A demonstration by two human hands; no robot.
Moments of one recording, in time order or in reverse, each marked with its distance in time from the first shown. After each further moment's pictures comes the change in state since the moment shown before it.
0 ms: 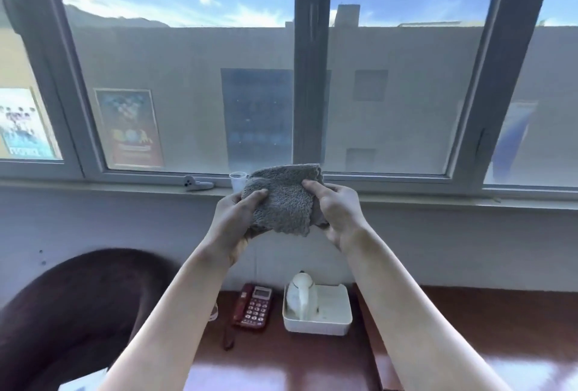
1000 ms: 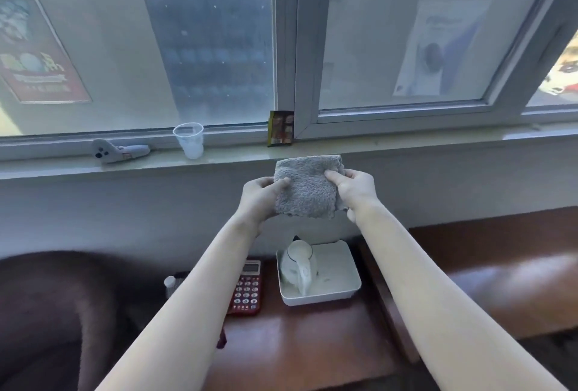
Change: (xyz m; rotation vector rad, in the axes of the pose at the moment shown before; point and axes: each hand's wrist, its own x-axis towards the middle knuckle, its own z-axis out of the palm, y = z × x) left_hand 0.334 -0.211 -0.019 0.244 -0.151 -0.348; right_hand 0.308 0.174 -0.036 -0.231 0.375 0.182
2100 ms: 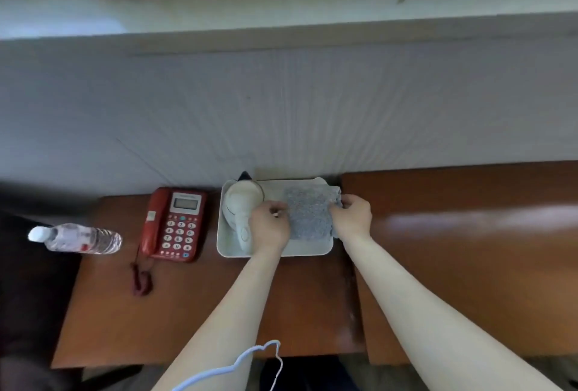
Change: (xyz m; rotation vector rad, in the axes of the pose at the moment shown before) left_hand 0.169 -0.344 0.180 0.506 0.375 -0.330; right_hand 0.259 0.323 -0.139 -0.446 0.037 0.306
